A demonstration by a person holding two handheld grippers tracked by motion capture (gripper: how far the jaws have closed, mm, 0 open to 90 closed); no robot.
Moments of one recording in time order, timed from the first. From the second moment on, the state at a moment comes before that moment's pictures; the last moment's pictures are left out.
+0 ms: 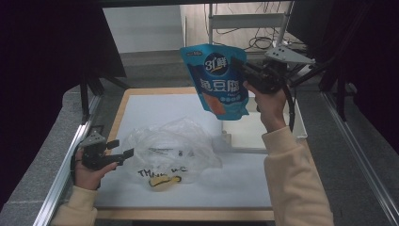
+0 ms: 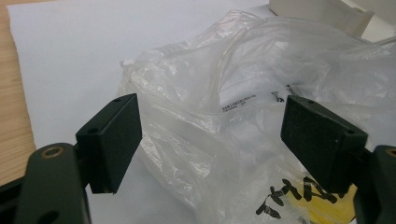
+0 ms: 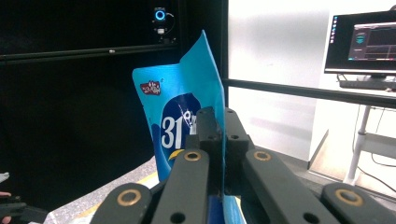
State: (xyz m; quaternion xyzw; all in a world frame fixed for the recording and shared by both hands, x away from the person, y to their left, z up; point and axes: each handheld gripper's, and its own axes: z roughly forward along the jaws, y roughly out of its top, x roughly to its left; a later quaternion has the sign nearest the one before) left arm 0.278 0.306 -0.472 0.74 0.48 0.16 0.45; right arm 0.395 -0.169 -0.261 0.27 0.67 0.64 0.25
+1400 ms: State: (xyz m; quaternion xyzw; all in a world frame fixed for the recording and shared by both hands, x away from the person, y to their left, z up) left arm 0.278 0.305 -0.474 0.74 0.48 0.16 0.44; right arm 0.412 -0.225 -0.290 0.33 0.67 0.61 0.28
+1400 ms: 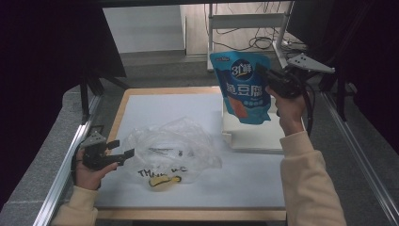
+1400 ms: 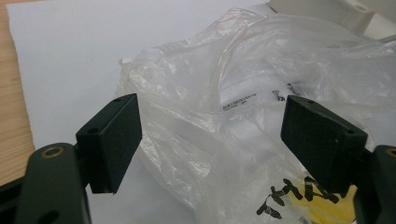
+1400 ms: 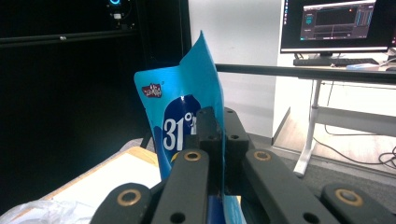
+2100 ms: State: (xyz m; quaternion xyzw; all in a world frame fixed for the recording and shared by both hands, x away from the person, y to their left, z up) left arm 0.278 0.305 -0.473 0.74 0.48 0.16 0.44; right arm 0.424 -0.230 -0.315 0.35 0.66 0.60 0.27
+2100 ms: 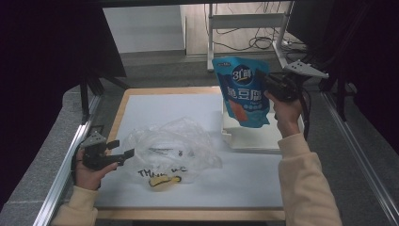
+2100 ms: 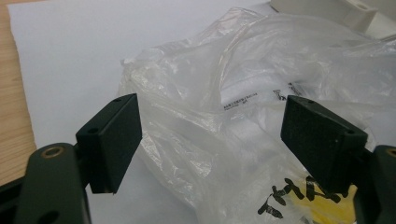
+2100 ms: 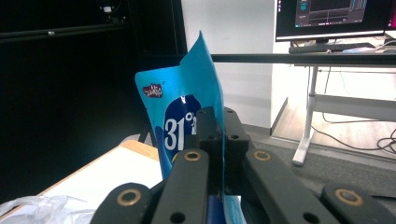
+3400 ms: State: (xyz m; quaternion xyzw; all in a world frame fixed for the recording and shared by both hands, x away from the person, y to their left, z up) left arm 0.279 0.306 -0.474 0.74 0.49 0.17 0.43; right arm 0.458 -0.228 -0.354 0.36 0.67 0.60 0.25
